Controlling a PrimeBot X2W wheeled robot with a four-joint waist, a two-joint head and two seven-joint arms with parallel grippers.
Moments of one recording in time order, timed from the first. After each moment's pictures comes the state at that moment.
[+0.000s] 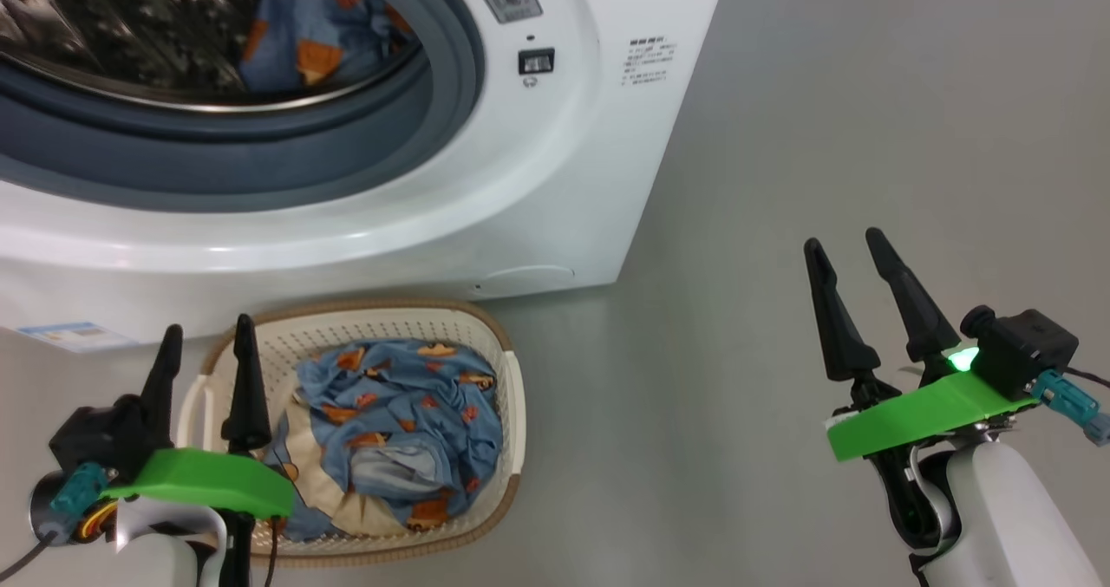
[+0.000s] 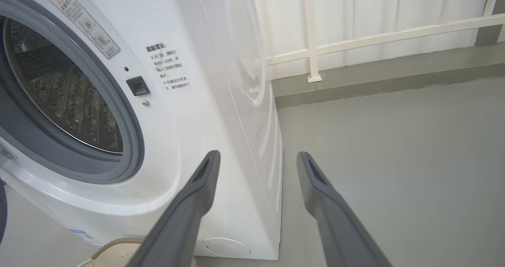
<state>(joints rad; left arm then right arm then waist) -0.25 0.07 0.03 0.31 -0.28 -0.12 -0.26 -0.31 -0.14 0.09 0.21 0.40 0.13 -0.26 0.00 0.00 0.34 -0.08</state>
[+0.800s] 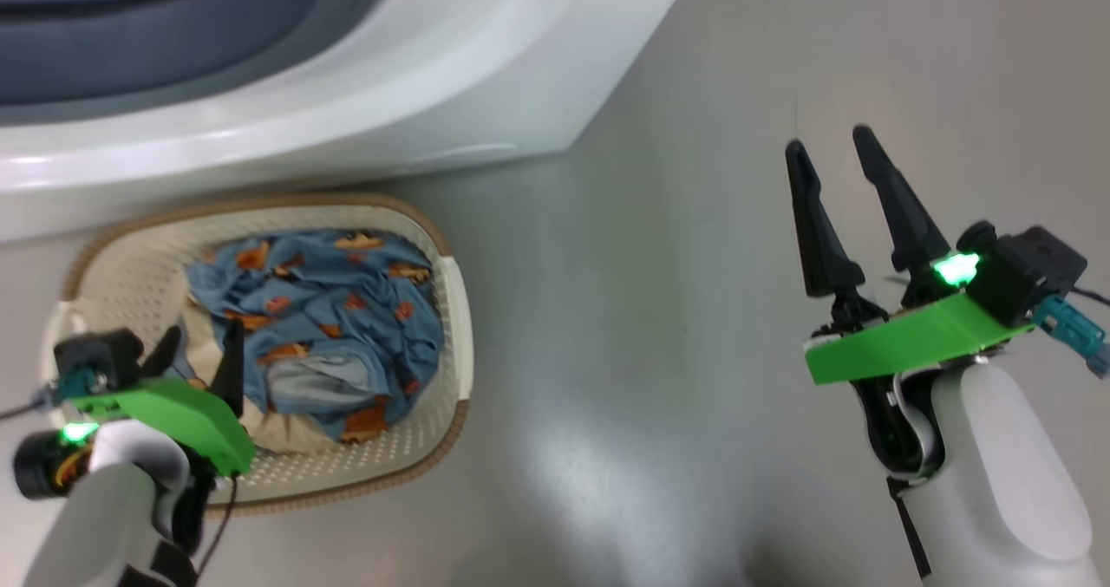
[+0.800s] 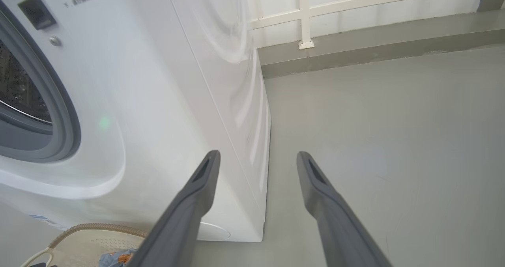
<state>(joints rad) -0.58 0.20 -0.14 0.88 -0.41 -0.13 -0.18 -0.45 -0.11 0.11 0.17 0.37 0.13 -0.26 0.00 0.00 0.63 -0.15</state>
